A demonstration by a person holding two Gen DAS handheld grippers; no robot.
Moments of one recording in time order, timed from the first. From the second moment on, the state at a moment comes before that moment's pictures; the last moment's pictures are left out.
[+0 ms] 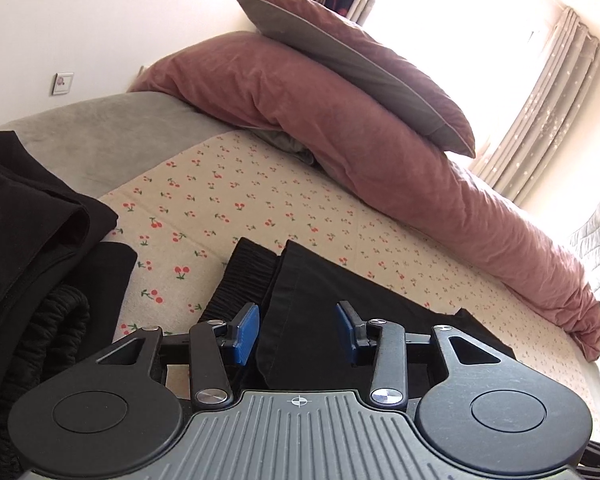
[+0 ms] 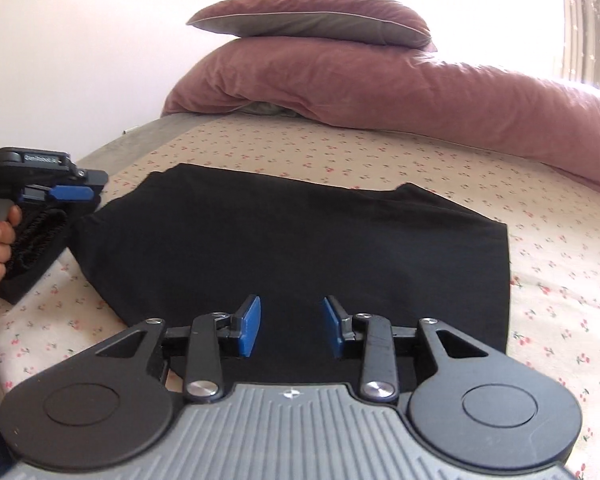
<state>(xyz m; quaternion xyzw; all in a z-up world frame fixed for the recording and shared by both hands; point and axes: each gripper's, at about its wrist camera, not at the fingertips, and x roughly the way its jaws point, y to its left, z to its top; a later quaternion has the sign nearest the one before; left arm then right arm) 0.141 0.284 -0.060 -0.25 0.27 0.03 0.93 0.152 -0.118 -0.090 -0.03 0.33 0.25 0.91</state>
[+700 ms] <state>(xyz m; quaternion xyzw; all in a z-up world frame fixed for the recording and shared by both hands) 0.184 0.175 -0.094 -0.08 0.36 0.04 0.93 0.206 -0.177 -0.124 0.06 0.39 0.20 0.89</state>
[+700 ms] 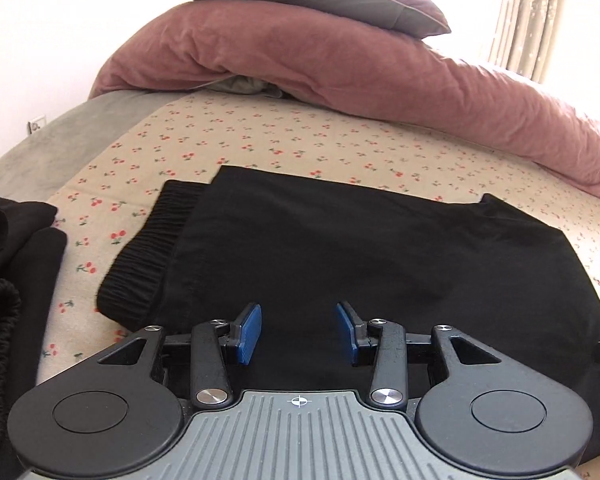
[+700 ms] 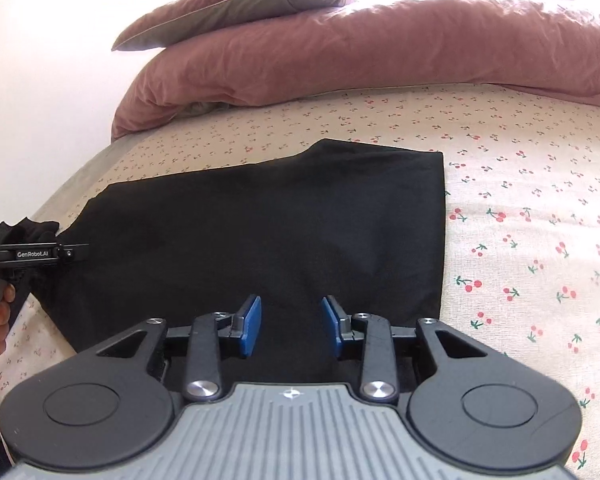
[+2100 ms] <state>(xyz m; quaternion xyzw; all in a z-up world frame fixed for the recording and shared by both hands) 0.223 0.035 -0.112 0.00 0.39 0.03 0.92 0.183 -0.214 -0.126 0.06 0.40 0.24 0.88</state>
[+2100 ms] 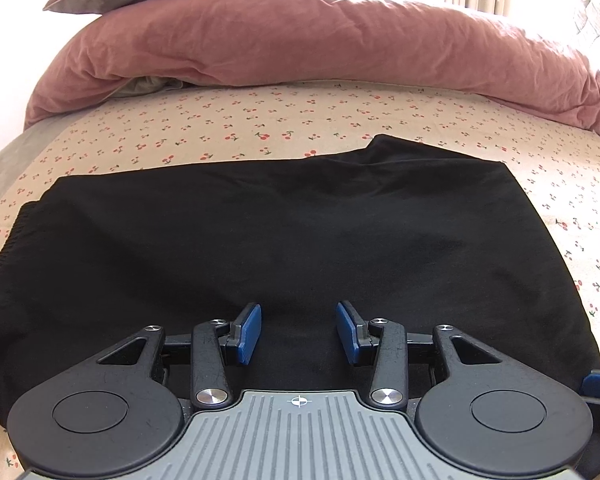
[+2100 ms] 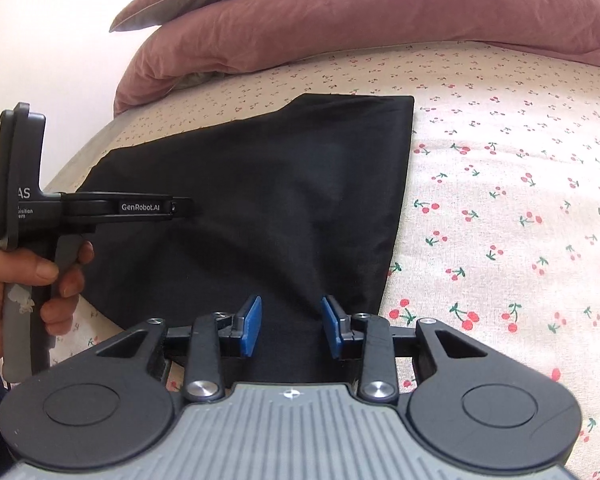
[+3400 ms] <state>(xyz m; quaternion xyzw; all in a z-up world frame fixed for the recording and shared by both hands) 0.225 0.109 -0.106 -0.11 0.39 0.05 0.91 0.171 -0.201 -0.127 0.07 0.40 0.19 0.89</state>
